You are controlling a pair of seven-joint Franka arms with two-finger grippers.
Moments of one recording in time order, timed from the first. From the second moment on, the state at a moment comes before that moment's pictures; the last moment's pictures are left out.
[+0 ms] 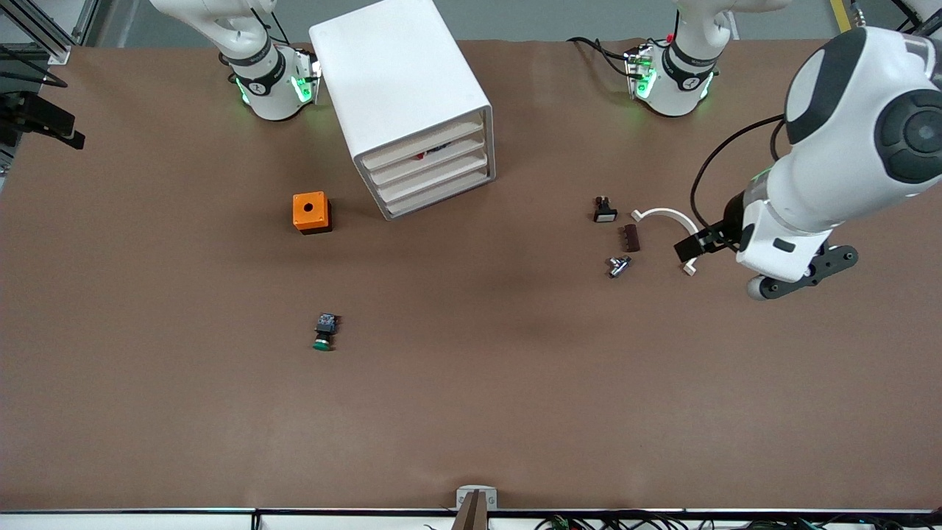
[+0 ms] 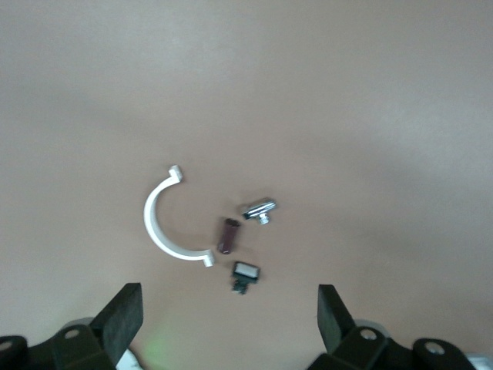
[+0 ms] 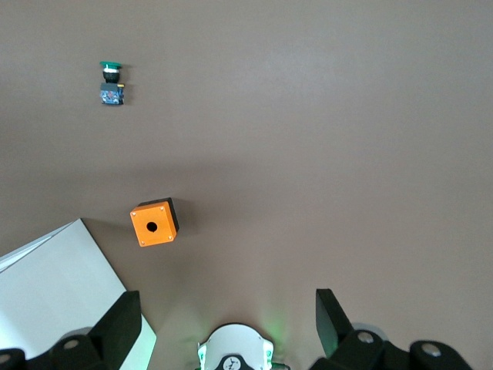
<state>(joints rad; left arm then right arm) -0.06 0.30 -0.25 -1.32 0.03 1.45 -0.62 0.00 -0.09 -0.09 -1.54 -0.02 1.34 -0.03</state>
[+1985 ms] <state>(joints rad) 0.01 -0.13 -0.06 -1.65 0.01 1.57 -0.16 0.00 -0.16 -0.09 -1.62 0.02 1.43 -0.06</state>
